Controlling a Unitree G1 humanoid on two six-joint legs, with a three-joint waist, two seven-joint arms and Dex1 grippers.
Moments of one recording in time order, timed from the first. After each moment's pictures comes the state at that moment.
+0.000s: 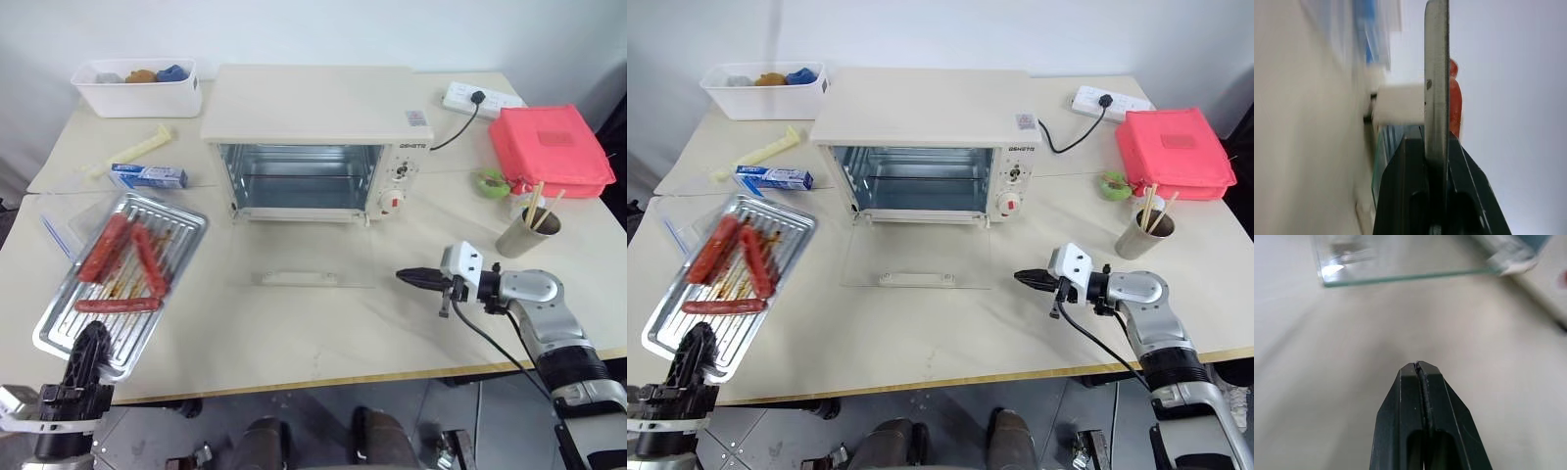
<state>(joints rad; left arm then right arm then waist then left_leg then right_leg) 0.39 0.02 0.95 -0.29 -1.94 0.83 -0.12 -0.51 -0.64 0.12 0.53 0.29 -0.23 1.21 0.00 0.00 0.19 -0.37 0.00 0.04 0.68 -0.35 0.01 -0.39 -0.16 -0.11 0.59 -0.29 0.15</state>
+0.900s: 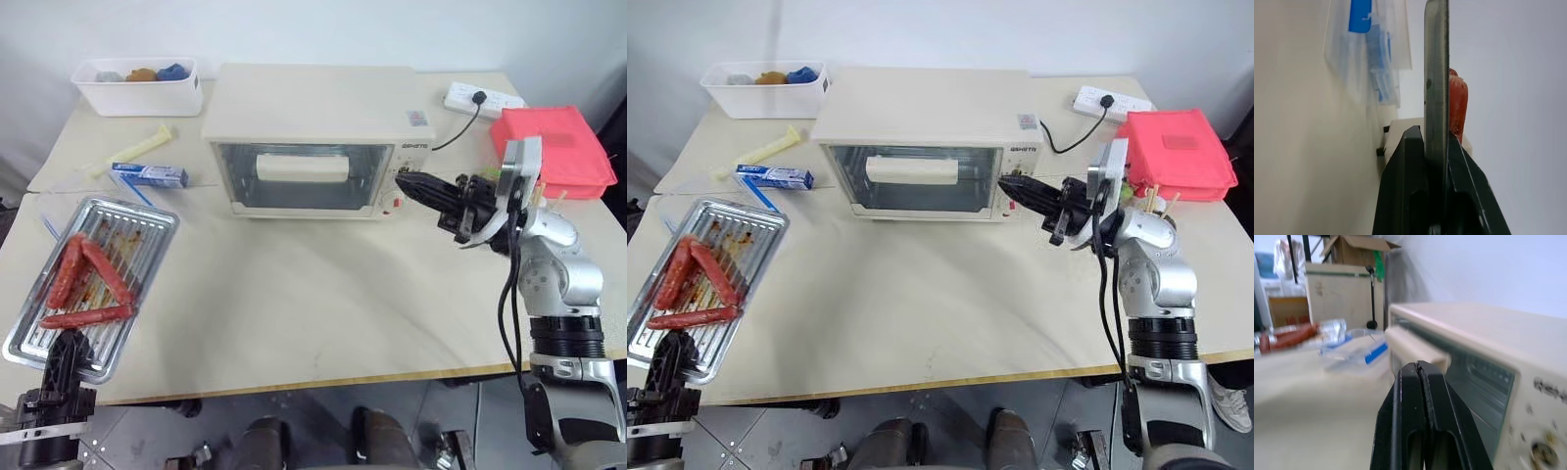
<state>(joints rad) 0.44 0.03 0.95 -0.36 -1.94 0.80 -0.05 -0.63 -0.54 -0.15 0.06 0.69 0.32 1.10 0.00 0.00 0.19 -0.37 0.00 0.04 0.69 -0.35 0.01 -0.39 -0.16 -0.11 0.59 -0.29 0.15</state>
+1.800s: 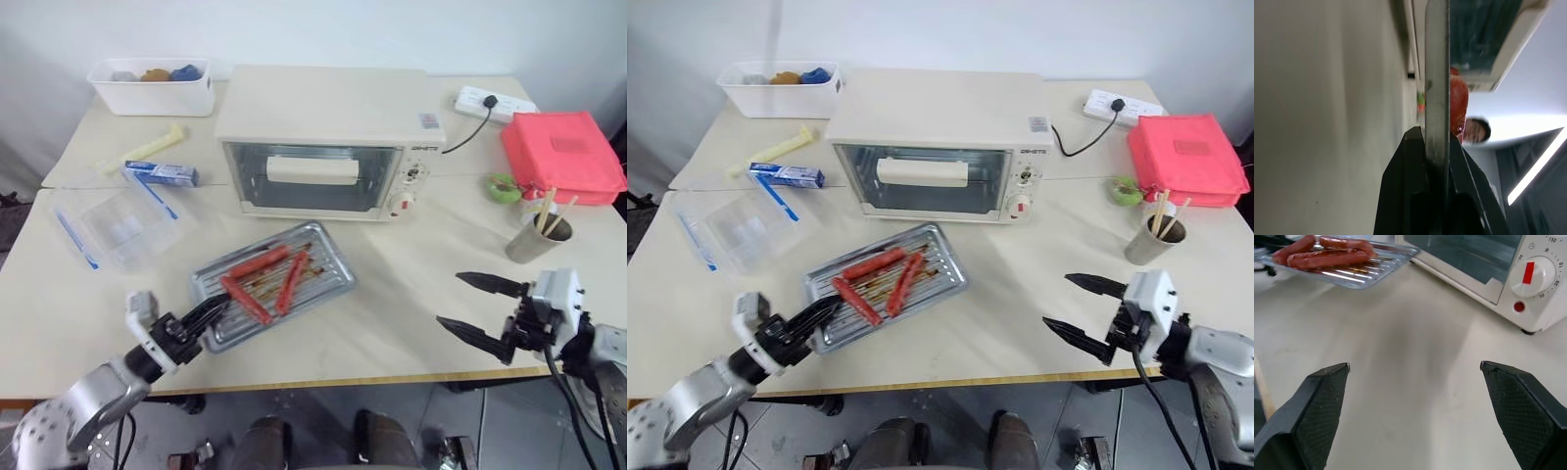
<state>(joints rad) 0.04 0.55 0.35 -0.05 -1.94 1.08 0.01 0.19 -0.73 -0.42 -0.36 0.58 0.22 1.09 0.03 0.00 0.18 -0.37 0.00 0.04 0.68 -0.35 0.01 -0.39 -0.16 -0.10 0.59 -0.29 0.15</state>
